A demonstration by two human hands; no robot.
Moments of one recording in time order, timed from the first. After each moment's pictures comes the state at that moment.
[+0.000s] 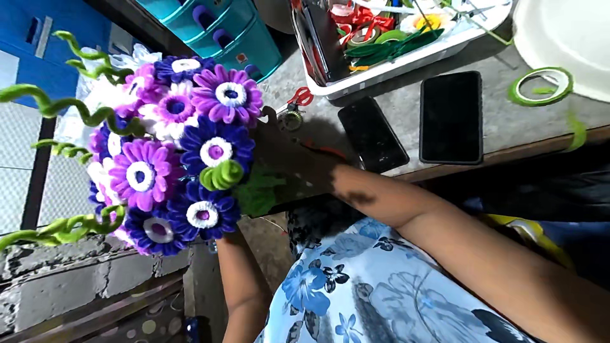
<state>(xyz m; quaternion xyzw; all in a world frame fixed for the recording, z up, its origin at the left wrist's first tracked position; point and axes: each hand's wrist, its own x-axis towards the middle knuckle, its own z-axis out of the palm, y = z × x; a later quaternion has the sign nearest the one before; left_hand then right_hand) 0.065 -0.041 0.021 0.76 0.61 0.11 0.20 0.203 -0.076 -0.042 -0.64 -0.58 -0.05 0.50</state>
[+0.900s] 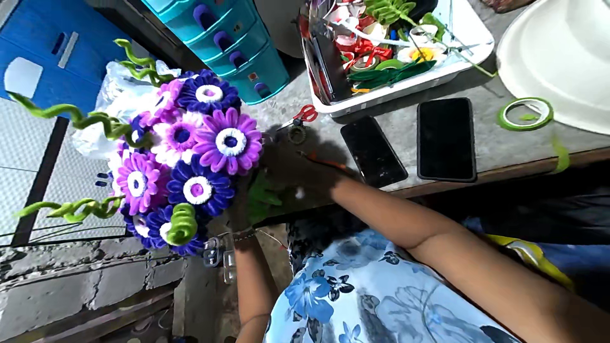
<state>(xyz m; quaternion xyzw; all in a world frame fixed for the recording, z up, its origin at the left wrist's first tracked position) 0.047 0.012 -0.049 0.79 0.36 0.41 0.29 0.207 -0.095 -0.040 -0.63 -0.63 0.07 0.46</state>
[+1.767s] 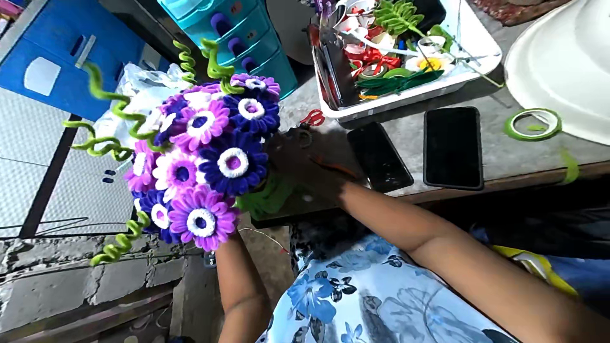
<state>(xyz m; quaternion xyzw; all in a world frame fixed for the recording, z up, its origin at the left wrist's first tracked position) 0.032 0.004 0.015 0.91 0.39 0.09 0.04 0.206 -0.084 -0.041 -0.69 -0.57 0.02 0.45</state>
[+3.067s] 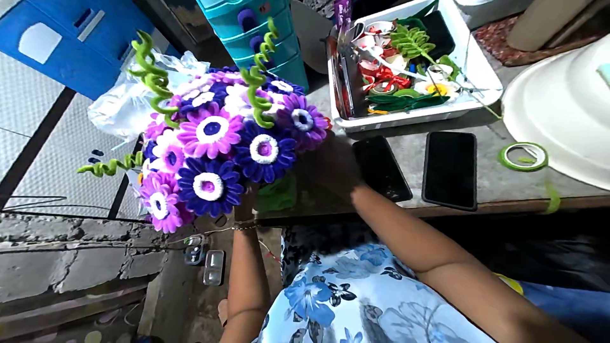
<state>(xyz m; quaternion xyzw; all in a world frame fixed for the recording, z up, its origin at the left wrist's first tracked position) 0.041 0.017 -0.059 0.80 0.42 0.34 0.25 0.219 -0.138 -0.051 -0.77 -0.49 0.05 0.40</state>
